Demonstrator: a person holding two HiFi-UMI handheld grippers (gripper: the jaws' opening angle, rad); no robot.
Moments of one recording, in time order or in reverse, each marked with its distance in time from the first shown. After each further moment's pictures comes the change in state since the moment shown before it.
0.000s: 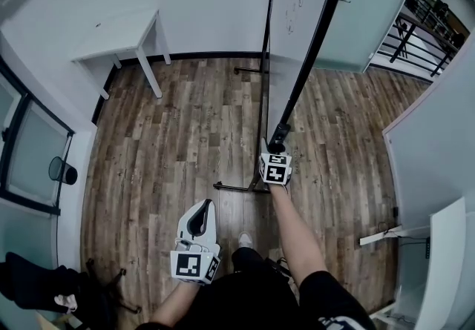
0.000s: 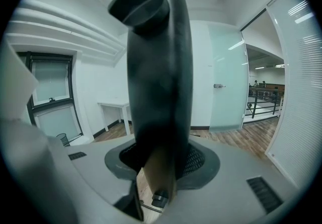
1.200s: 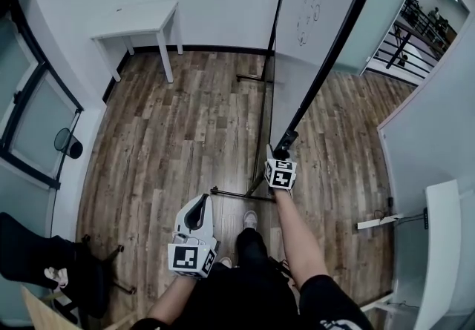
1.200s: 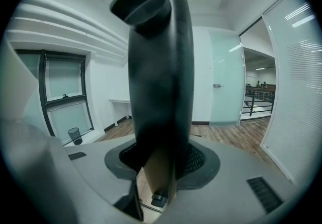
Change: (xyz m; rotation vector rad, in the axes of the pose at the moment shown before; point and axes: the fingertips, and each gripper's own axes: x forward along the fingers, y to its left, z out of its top) left arm -0.249 0.009 -0.016 -0.013 -0.029 0.023; right arm -0.208 0.106 -0.096 -0.016 0.003 0.012
